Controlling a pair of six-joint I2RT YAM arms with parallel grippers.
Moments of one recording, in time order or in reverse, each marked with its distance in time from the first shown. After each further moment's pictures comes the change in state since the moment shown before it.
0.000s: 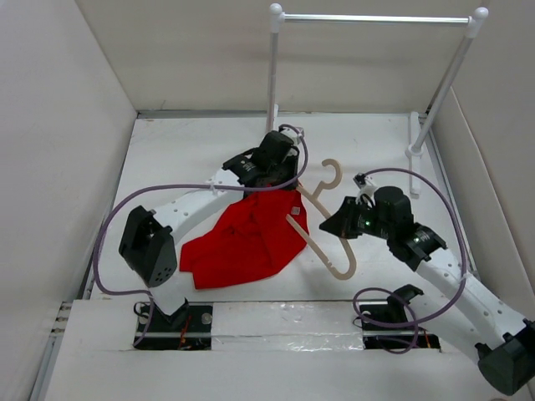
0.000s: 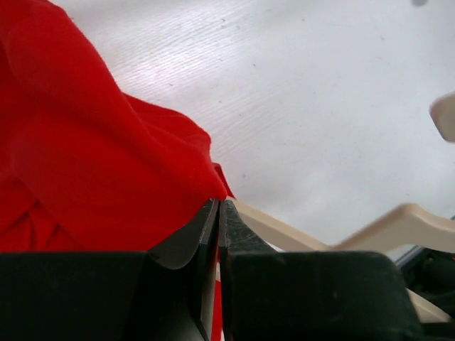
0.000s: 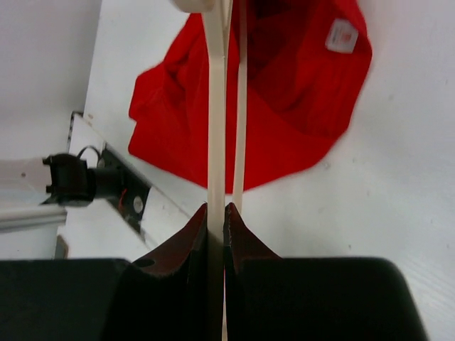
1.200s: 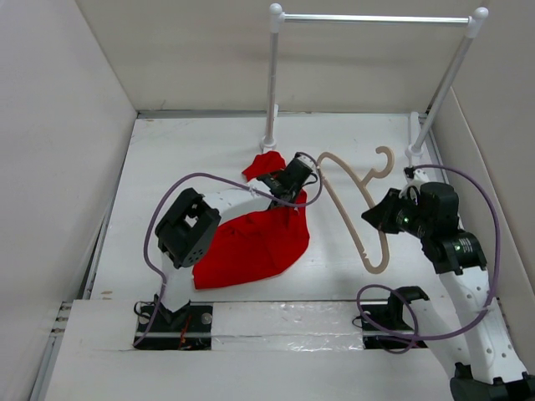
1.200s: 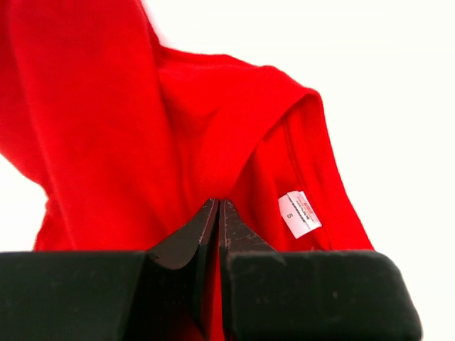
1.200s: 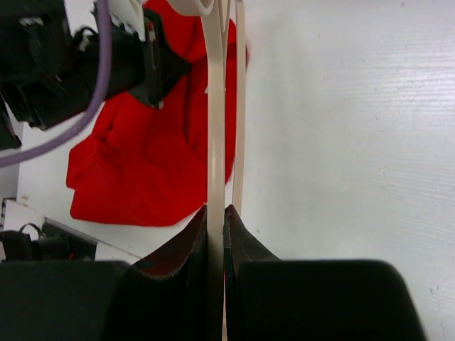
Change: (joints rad) left arm -0.072 0.267 -0.078 0.132 -0.336 0.219; right arm -0.296 -0.131 0.206 -0.357 0.132 -0.177
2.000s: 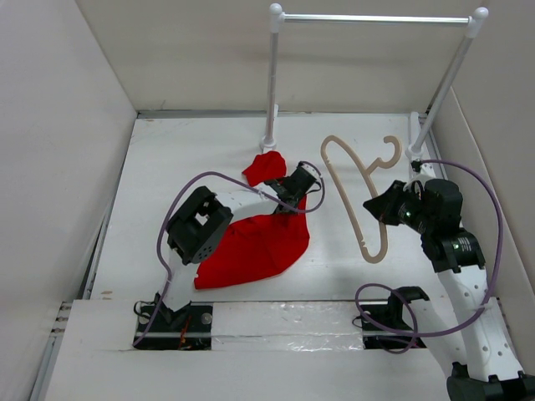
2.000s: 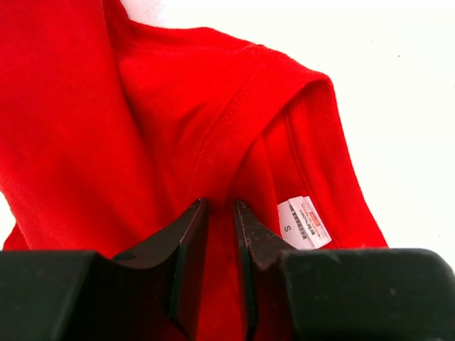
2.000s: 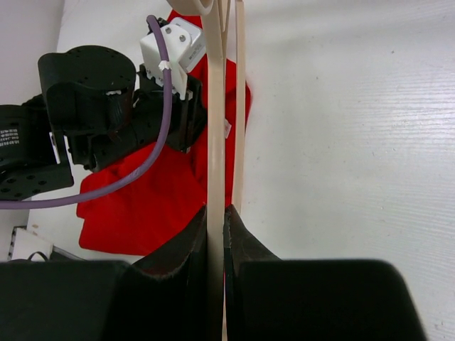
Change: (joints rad) left arm -0.022 0.066 -0.002 0.005 -0.028 0.010; right arm -0.032 0.005 -0.009 0.106 -0.001 0.027
